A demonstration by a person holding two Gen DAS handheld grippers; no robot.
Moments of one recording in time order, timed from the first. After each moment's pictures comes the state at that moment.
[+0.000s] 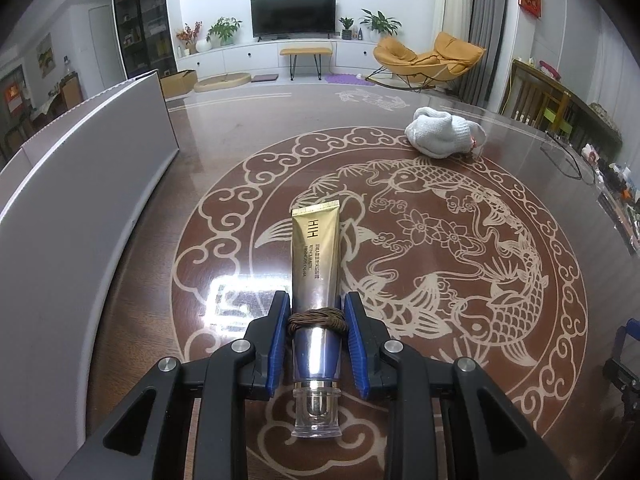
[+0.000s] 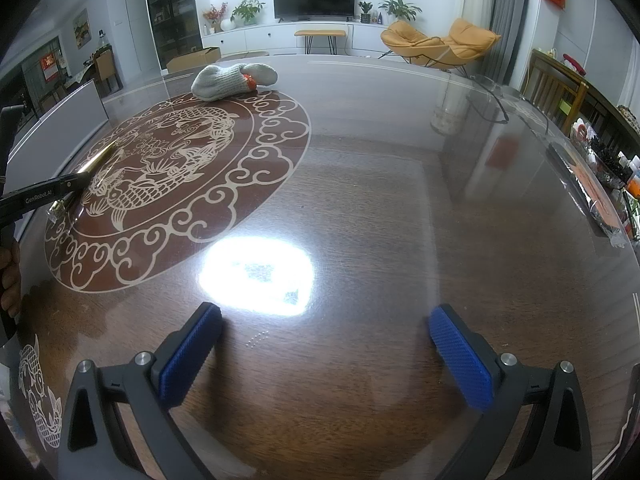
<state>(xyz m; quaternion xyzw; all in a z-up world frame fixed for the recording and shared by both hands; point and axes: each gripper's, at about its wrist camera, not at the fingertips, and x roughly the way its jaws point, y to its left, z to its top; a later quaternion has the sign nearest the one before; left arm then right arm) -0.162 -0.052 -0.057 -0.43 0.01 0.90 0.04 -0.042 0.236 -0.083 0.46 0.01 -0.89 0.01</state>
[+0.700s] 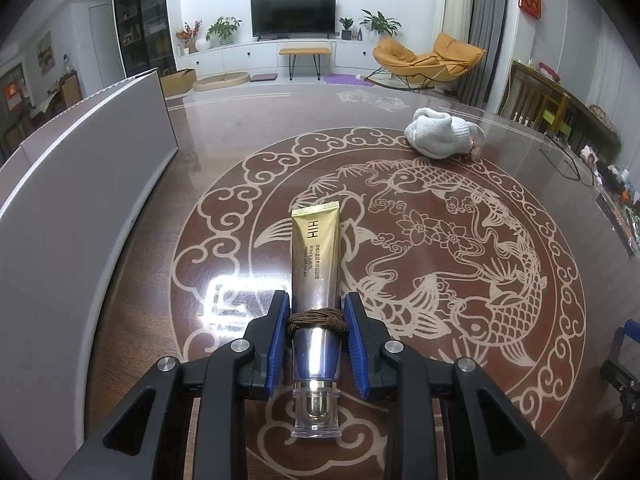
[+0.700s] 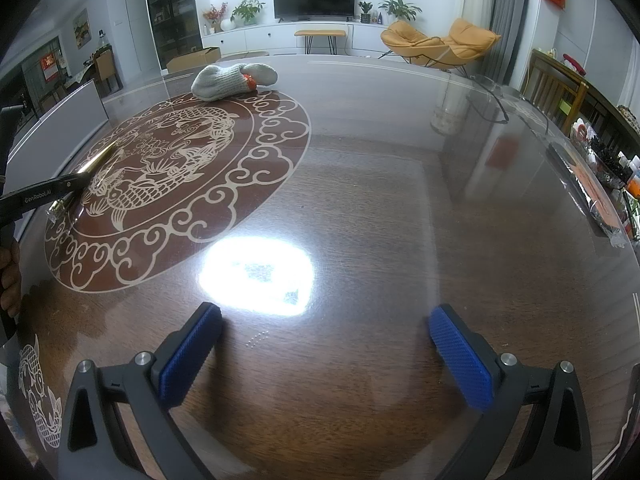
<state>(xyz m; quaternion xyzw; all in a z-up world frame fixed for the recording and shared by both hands) -0.158 -0.053 -0.057 -0.43 0.01 0.90 0.04 -0.042 0.236 -0.083 0.46 0.01 -0.89 0.01</state>
